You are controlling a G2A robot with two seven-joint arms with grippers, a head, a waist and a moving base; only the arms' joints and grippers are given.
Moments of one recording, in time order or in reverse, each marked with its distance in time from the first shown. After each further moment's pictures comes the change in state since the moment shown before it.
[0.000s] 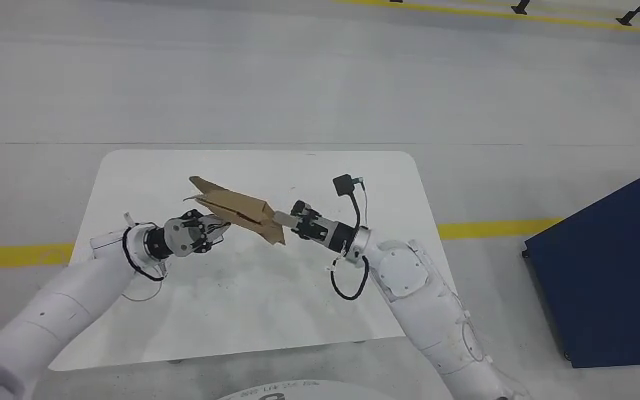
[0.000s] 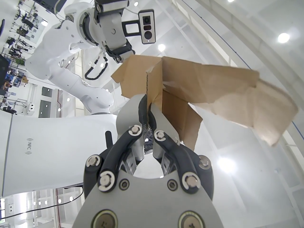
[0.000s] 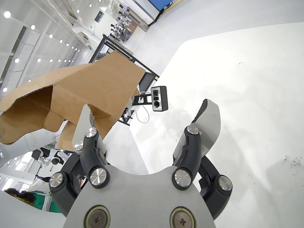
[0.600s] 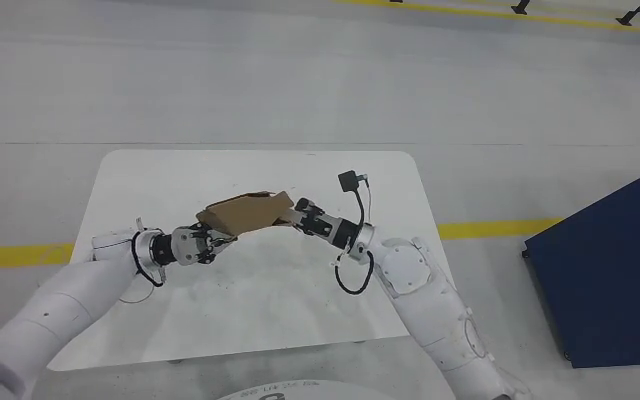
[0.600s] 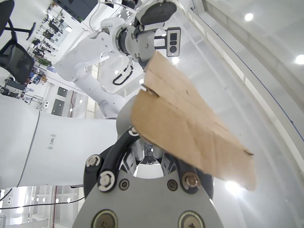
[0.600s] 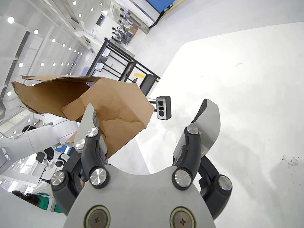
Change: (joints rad) left arm -0.015 0.004 0.041 0.022 0.125 0.012 0.012; right arm 0.016 0.006 0.012 0.016 0.034 0.015 0.011
